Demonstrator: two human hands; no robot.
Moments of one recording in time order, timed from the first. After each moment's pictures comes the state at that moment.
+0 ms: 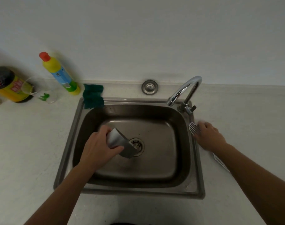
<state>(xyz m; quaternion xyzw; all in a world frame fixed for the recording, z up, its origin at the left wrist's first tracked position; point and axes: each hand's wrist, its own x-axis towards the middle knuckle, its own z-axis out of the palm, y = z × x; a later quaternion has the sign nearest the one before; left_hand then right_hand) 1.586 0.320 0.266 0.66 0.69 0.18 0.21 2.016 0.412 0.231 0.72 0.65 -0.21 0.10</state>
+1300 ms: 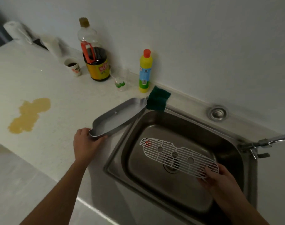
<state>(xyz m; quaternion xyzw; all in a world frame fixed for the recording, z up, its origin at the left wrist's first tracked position) 1.348 0.227 0.186 0.30 0.90 0.30 0.12 1.802 0.337 0.273 0.62 0.22 -0.67 -0.34</state>
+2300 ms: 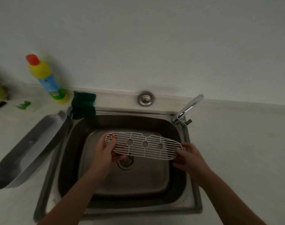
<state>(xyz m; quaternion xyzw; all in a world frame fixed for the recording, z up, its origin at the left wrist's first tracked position) 1.605 0.368 0.227 0.19 0.59 0.48 0.62 1.918 0.364 0.279 0.71 0.23 -0.58 -0.32</state>
